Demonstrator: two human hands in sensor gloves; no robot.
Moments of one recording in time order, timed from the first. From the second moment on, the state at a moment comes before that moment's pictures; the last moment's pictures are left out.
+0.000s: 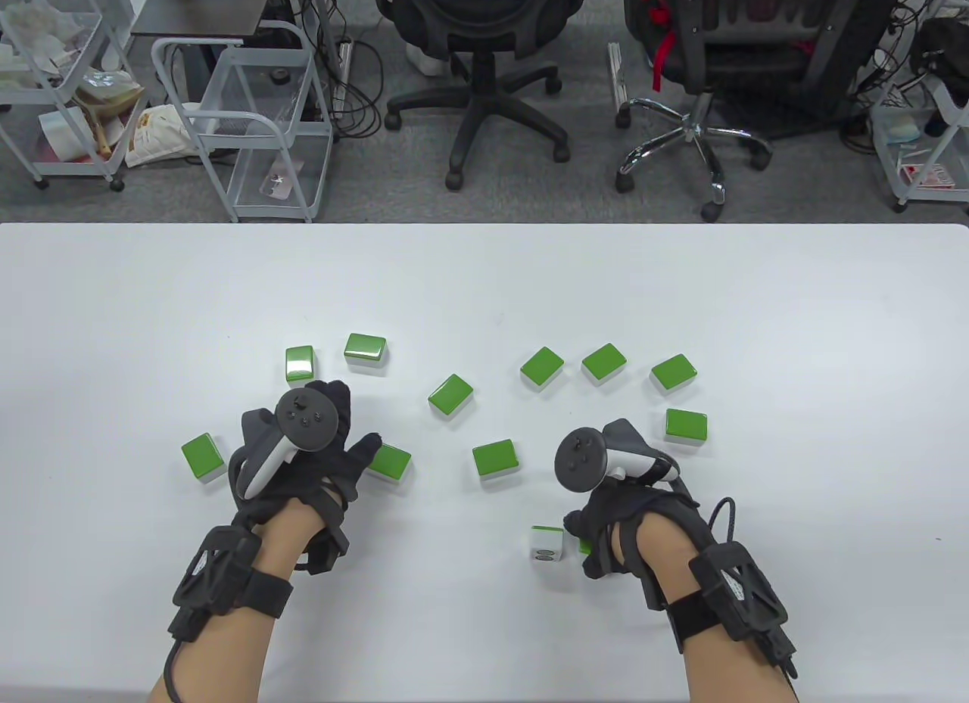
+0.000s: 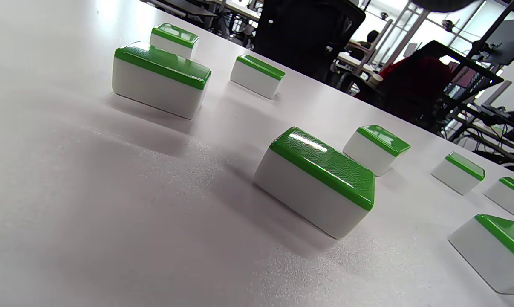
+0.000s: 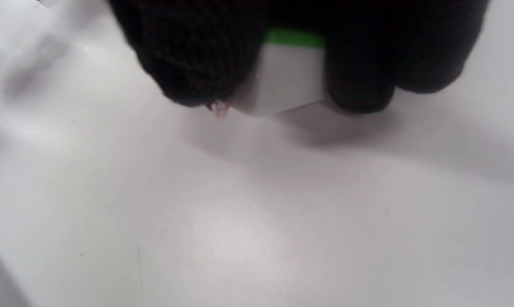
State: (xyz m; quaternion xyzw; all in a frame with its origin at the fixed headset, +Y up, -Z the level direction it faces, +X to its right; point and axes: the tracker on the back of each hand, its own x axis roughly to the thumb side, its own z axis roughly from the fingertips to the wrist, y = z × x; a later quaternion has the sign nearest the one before) left_hand -0.236 -0.723 -0.301 -0.16 0.05 0.20 0.97; right_hand 0.118 -0.734 -0.276 0.22 0.44 0.87 0.08
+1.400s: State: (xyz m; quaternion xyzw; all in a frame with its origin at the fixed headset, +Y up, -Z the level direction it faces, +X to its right) left_hand -0.250 -0.717 -0.302 -0.15 0.07 0.21 0.96; right_hand 0.231 -0.724 -0.350 -0.18 0.09 0.98 -0.02
